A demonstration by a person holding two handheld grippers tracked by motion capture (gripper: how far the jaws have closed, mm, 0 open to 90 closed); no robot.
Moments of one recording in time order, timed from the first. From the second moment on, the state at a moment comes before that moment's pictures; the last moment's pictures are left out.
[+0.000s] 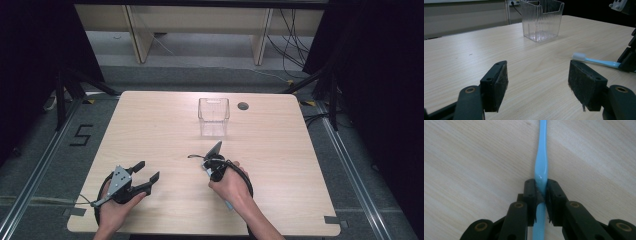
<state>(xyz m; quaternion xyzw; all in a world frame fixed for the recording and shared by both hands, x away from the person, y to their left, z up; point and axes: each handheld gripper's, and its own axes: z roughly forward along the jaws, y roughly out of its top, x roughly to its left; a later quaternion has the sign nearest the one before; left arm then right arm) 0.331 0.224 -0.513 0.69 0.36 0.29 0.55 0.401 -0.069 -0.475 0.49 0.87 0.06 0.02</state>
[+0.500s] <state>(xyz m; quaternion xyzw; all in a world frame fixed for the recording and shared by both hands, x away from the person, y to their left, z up) 0.334 0.223 -0.516 0.69 0.36 0.29 0.56 0.395 -0.096 -0.465 0.47 0.87 0.12 0.05</state>
